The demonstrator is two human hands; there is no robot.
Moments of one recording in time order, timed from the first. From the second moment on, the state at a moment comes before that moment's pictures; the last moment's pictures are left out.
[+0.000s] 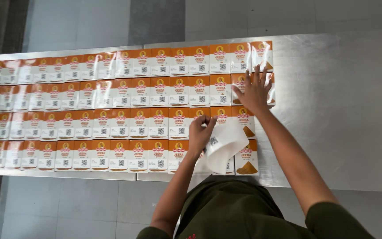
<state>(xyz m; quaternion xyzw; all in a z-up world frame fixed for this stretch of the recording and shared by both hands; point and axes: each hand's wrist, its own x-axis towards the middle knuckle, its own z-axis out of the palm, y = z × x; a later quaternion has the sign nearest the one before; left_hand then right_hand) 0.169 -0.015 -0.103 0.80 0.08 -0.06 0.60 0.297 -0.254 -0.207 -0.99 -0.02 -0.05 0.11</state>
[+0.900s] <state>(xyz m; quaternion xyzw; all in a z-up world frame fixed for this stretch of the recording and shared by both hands) 0.151 0.005 -0.093 0.78 0.12 -0.08 0.61 0.309 -0.222 -0.199 -0.95 -0.02 -0.05 0.31</state>
